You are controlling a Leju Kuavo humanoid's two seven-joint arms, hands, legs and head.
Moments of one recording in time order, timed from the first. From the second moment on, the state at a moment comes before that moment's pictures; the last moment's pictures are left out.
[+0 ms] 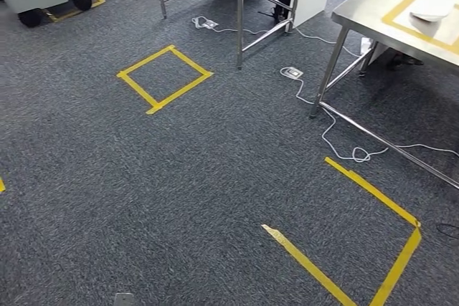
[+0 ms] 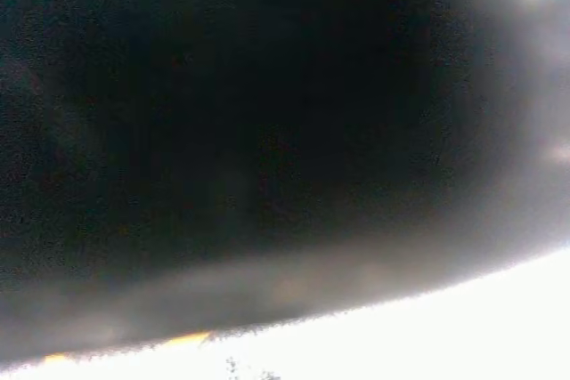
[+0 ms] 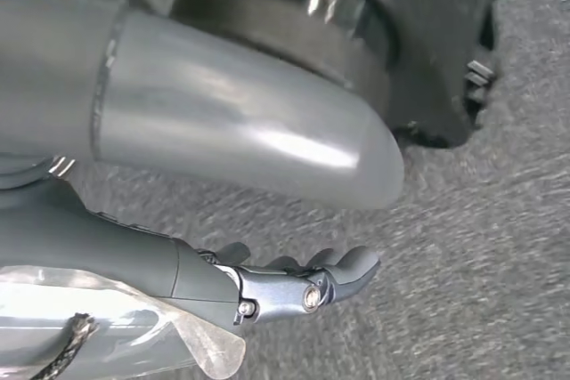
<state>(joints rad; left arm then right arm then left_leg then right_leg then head) -0.03 -0.22 0.80 -0.24 -0.74 0.34 -0.36 0.03 0.15 -0.92 -0.21 1.13 0.08 -0.42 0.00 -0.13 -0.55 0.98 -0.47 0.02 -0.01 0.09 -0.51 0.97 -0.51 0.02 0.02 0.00</state>
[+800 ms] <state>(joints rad) -0.02 -0.22 0.82 -0.24 -0.77 0.35 -0.36 0.03 0.15 -0.92 -0.21 1.14 0.08 -0.43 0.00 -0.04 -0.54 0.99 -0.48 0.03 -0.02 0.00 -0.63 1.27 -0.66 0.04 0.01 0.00</state>
